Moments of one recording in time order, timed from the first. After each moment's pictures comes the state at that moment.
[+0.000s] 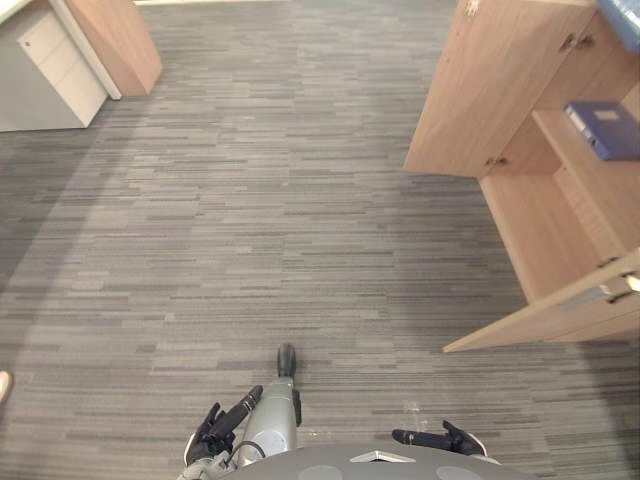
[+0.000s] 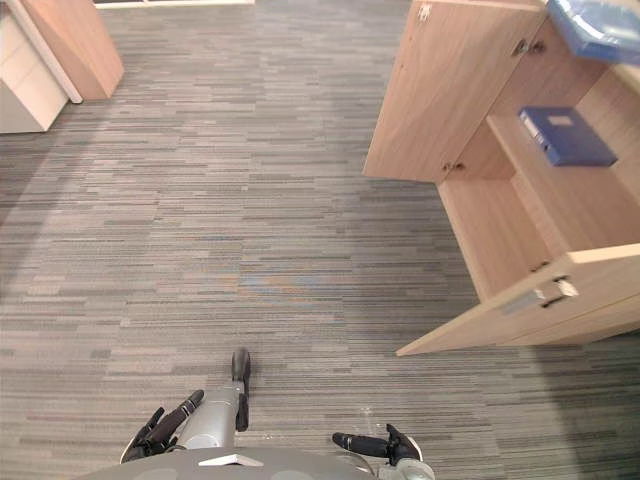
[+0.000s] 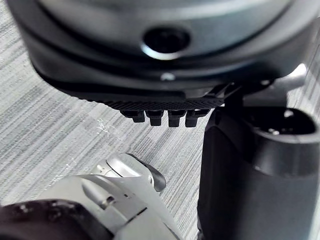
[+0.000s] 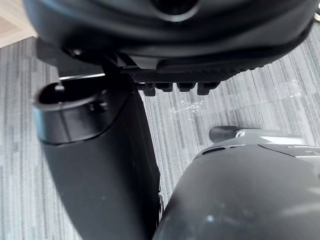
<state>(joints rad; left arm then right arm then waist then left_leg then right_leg) 0.22 0.07 0.11 1.02 -0.60 -0.16 -0.06 0.07 -0.14 -0.17 1.19 0.01 -0.04 0.03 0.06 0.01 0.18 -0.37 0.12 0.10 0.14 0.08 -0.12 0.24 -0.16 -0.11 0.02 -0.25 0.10</state>
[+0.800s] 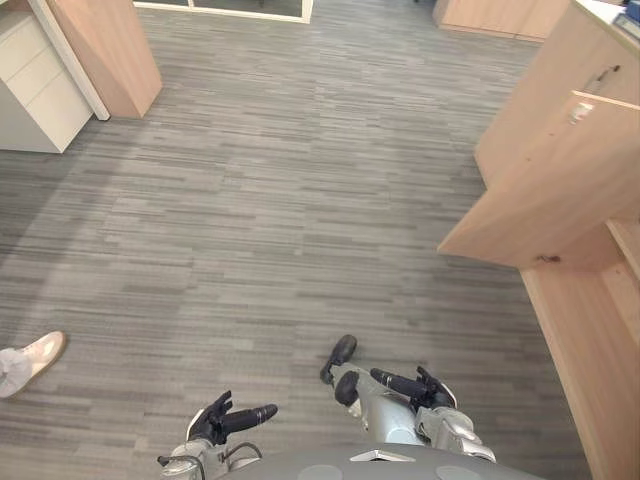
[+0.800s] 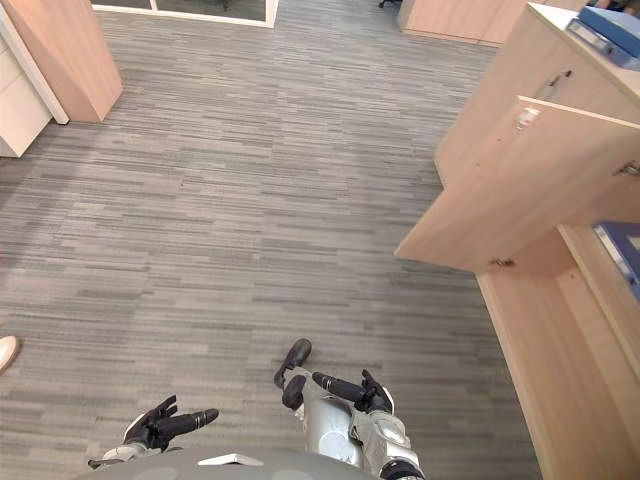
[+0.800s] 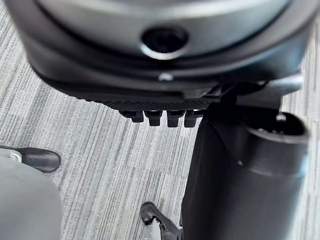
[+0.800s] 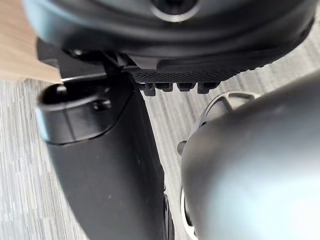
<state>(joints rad) 0.12 0.20 -0.07 1.09 -0.30 -0.10 -0.07 -0.01 -0.03 -0.20 1.04 0.18 -0.04 0.02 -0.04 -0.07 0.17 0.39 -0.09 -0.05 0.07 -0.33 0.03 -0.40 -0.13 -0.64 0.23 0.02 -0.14</state>
